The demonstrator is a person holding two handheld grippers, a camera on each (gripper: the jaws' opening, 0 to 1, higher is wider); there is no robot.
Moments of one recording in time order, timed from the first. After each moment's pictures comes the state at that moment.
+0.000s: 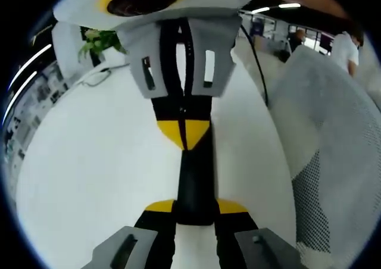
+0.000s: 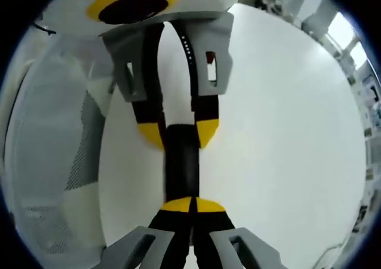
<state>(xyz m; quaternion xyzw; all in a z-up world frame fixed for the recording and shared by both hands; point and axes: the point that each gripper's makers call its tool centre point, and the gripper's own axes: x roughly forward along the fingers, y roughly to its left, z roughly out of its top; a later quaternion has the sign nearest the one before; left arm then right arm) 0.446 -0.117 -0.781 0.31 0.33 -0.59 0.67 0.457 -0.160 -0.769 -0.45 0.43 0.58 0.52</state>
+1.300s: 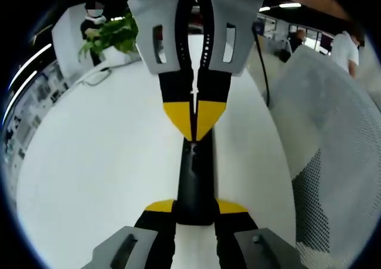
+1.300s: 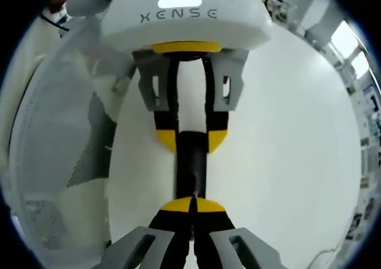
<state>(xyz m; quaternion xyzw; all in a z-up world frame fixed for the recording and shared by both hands) 0.448 -0.116 -0.781 0.31 0.33 -0.59 0.67 0.447 -0.157 -0.757 -0.47 0.41 0.59 0.51</state>
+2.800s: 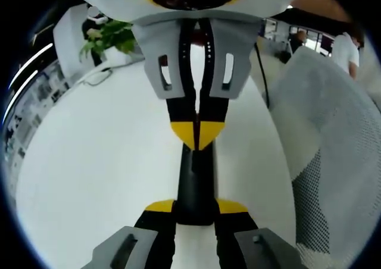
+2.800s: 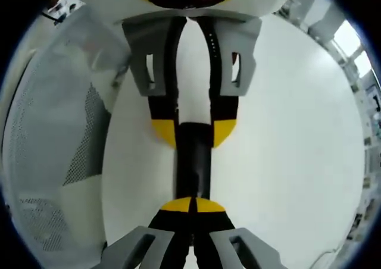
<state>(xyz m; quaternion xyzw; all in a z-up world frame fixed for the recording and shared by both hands) 0.448 -0.116 -0.781 0.30 0.33 -0.59 0.67 0.449 -0.162 -0.775 -0.48 0.42 0.58 0.50</state>
